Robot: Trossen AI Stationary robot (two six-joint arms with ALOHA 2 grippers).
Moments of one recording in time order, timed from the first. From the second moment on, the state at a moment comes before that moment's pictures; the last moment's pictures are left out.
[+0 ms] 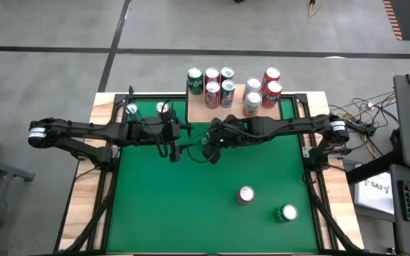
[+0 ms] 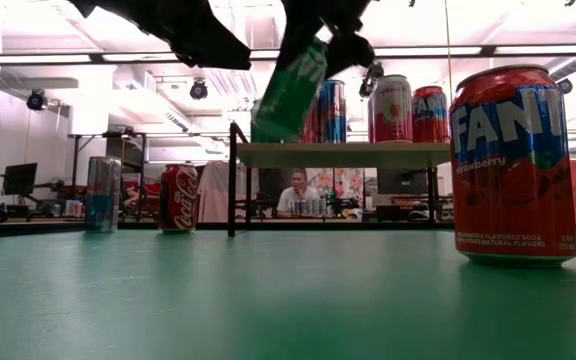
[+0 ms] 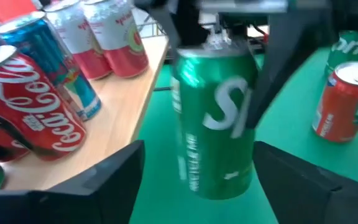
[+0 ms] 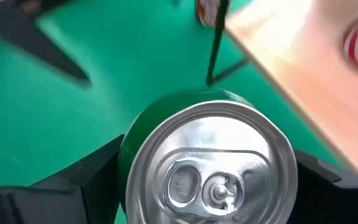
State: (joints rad) left arm 0.05 1.16 0.84 -0.05 -0.17 0.15; right arm 0.02 1.75 1.65 -0.79 0.29 0.50
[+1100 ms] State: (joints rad) left arm 0.05 1.33 0.83 0.18 -0.25 0.08; right arm 0.02 1.75 1.75 -0.74 0.42 0.34
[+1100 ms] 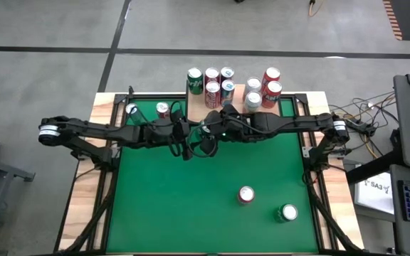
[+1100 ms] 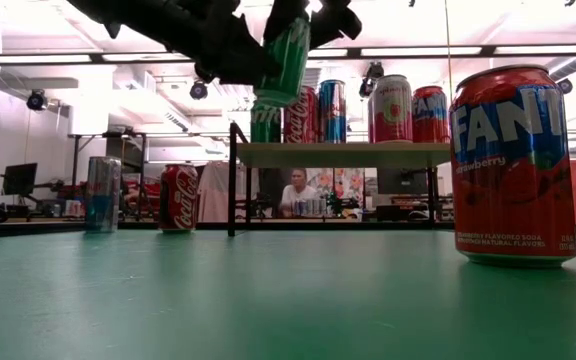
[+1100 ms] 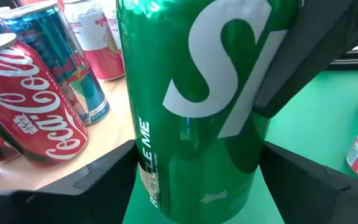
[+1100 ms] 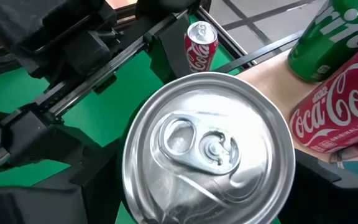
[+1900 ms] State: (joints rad) left arm 0.05 1.32 0.83 0.22 -0.27 0.07; right arm 0.02 1.75 1.75 -0.71 0.44 0.35
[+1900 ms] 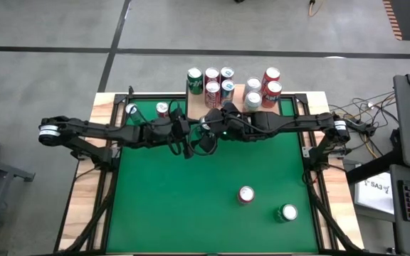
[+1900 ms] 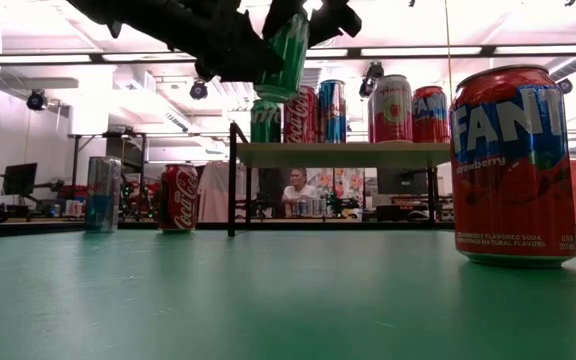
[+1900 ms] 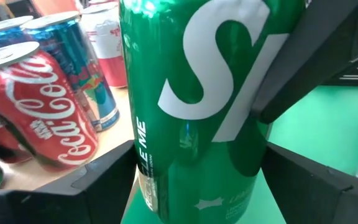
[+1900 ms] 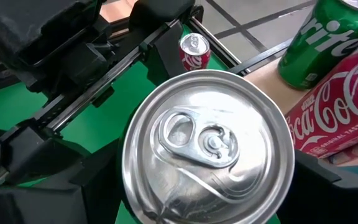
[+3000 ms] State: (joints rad) left arm 0.05 1.40 0.84 0.32 -0.29 0.10; right arm 0.02 1.76 1.75 -0.67 0.44 0.32
